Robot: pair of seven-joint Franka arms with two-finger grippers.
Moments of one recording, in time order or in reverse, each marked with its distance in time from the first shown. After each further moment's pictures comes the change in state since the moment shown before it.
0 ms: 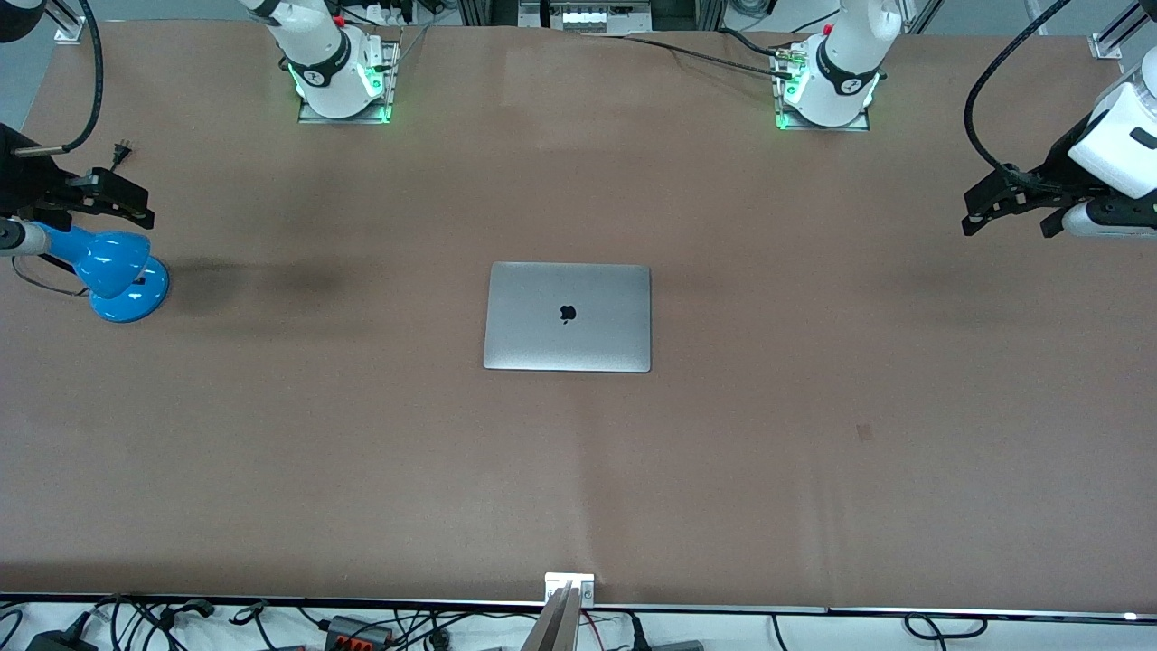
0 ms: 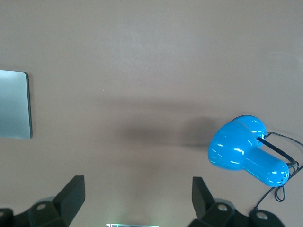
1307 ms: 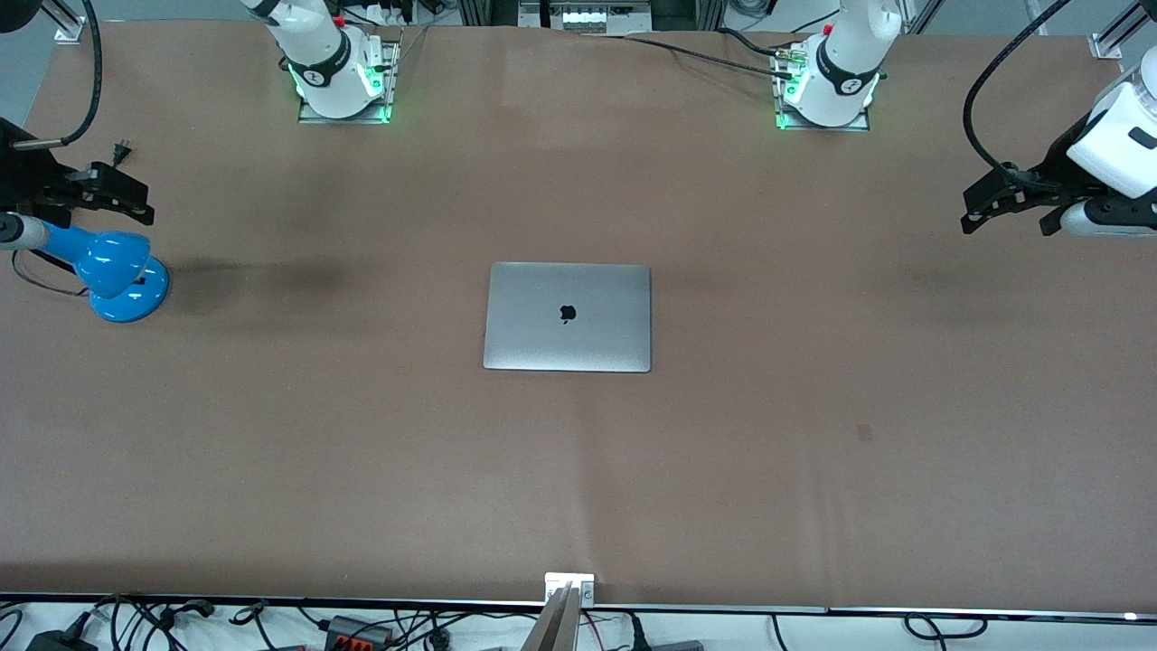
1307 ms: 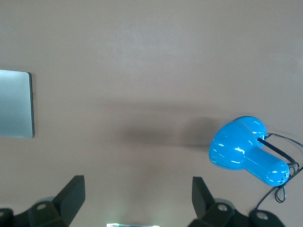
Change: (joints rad) left arm 0.000 0.000 0.000 0.002 0.000 -0.012 0.000; right arm -0.054 -0.012 0.061 -0.004 0.000 0.000 0.000
